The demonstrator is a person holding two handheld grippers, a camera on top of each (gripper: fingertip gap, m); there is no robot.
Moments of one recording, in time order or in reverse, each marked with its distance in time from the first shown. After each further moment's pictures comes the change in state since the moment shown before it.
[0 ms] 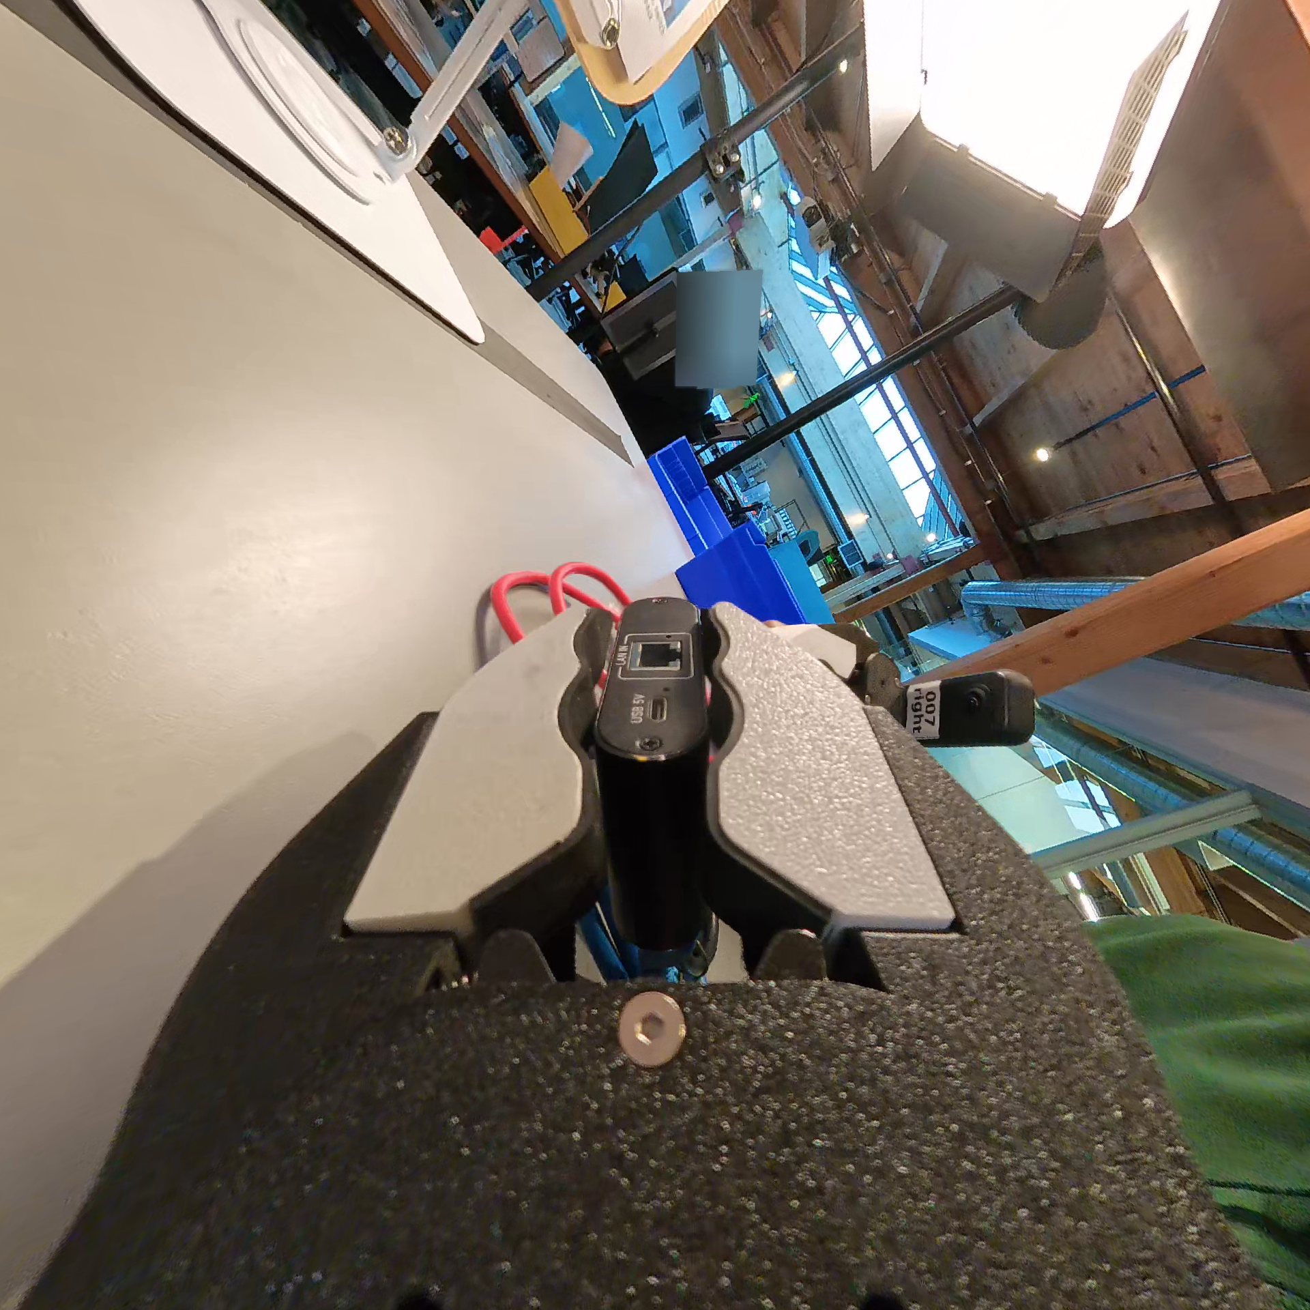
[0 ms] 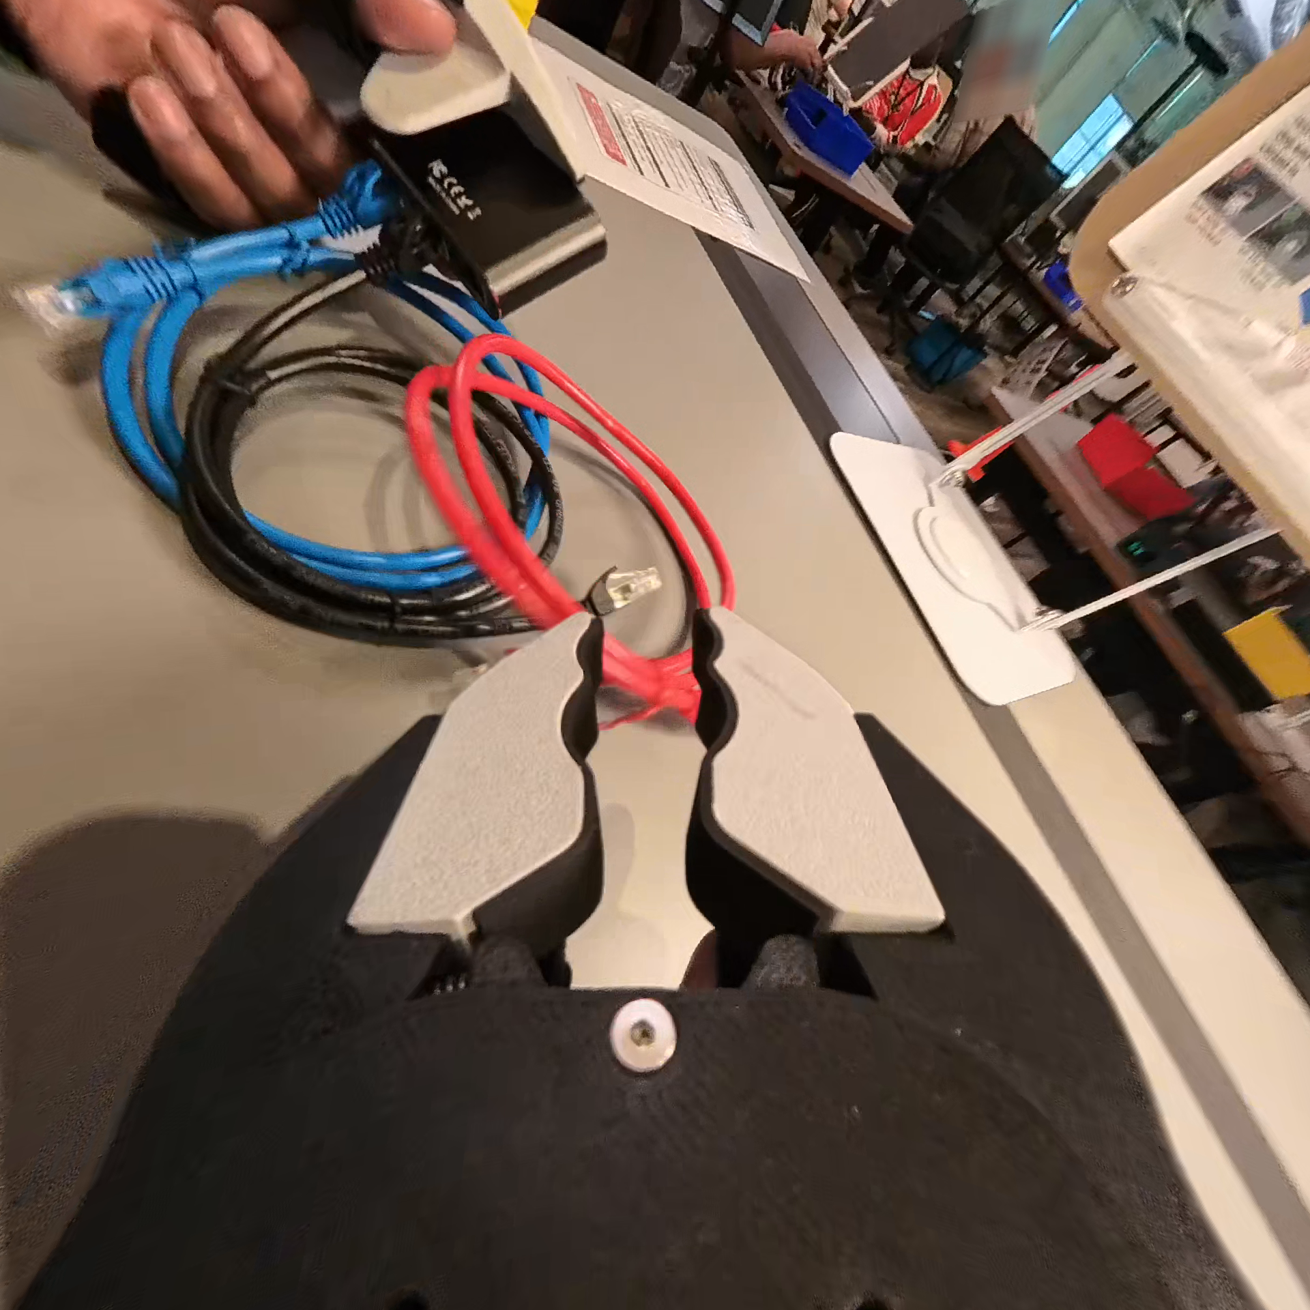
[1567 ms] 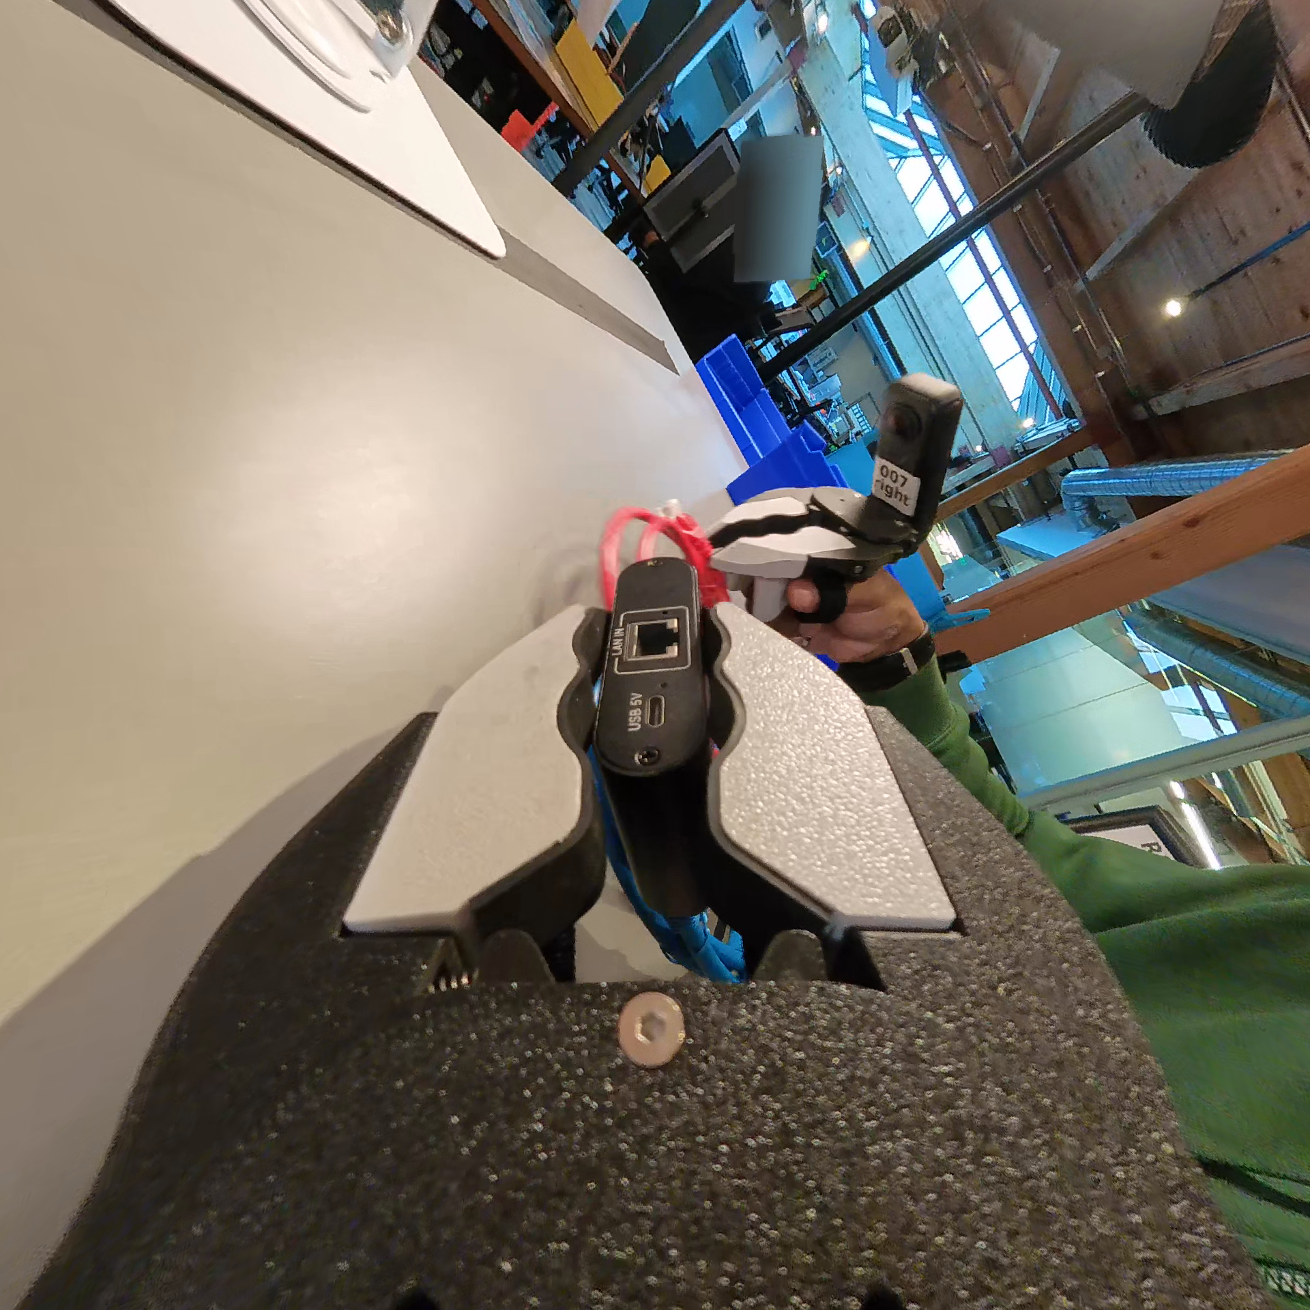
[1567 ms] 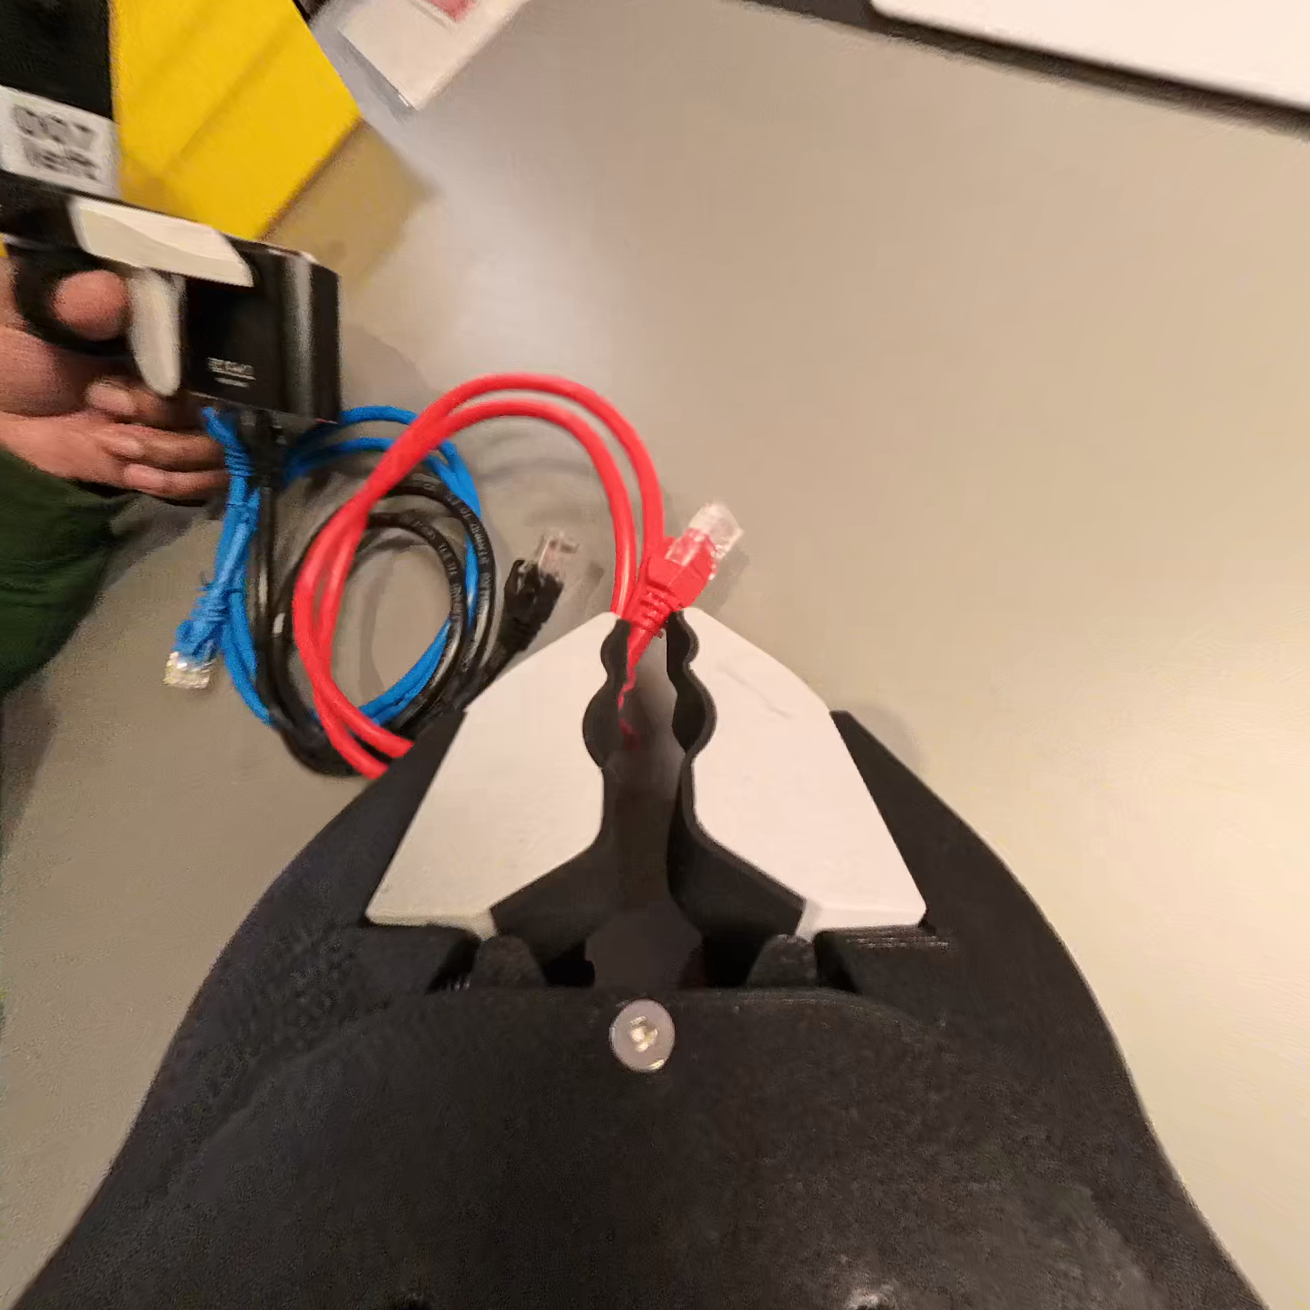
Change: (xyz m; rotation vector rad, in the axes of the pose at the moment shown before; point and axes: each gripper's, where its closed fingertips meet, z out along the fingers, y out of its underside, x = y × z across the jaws) left arm -0.004 0.014 -0.012 -0.145 -0.078 0.105; right arm 0.015 0.043 0.032 -0.216 -0.264 0.874
